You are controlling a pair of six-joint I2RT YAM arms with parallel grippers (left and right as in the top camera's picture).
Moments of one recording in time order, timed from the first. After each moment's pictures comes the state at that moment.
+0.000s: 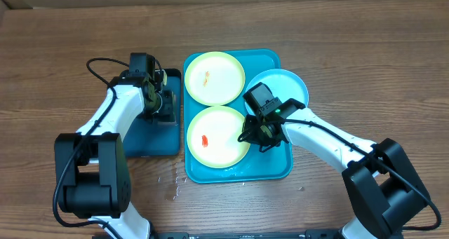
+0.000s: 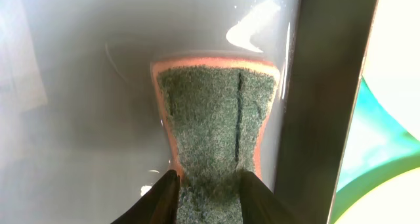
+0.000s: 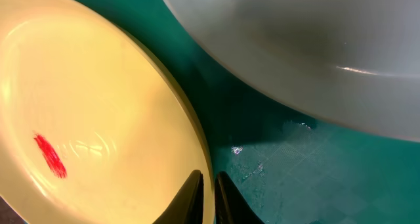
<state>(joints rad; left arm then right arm) -0.02 1.84 1.17 -0.67 0.09 -0.12 0.62 1.78 1.09 -0.63 -0.16 0.81</state>
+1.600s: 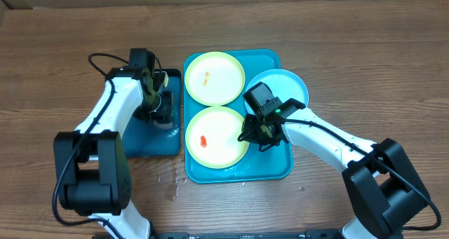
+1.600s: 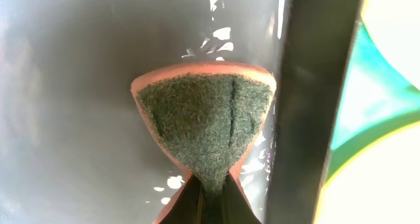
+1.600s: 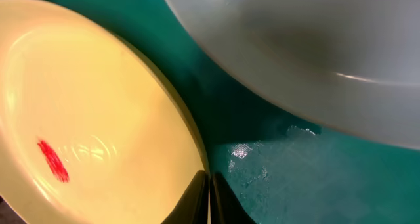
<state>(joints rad) -0.02 1.86 1.27 -0.87 0.08 -0.05 0.62 1.78 1.09 -0.62 -0.16 0.81</state>
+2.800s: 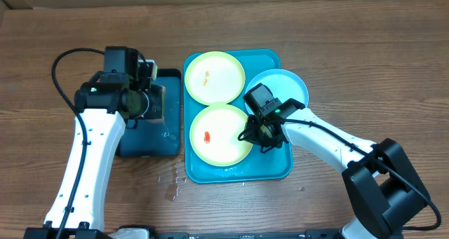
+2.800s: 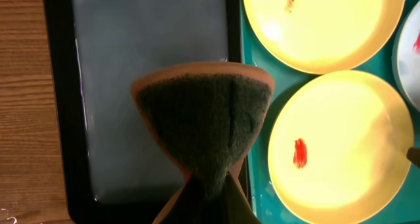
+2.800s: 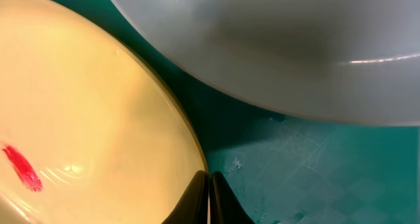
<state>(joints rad) -0.05 1.45 1.28 -1.02 0.06 -0.05 0.62 1.78 1.09 -0.67 -0.11 0.87</state>
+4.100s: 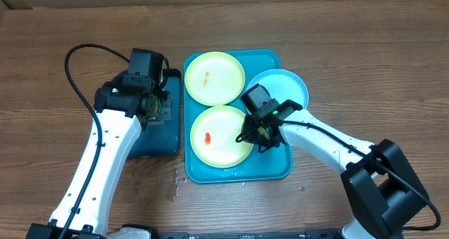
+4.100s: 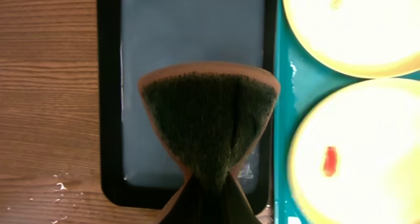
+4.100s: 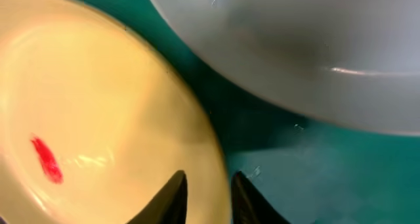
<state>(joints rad) -0.18 1.45 1.28 -1.04 -0.19 -0.18 0.65 1.78 1.10 -0.63 -0.10 0.85</state>
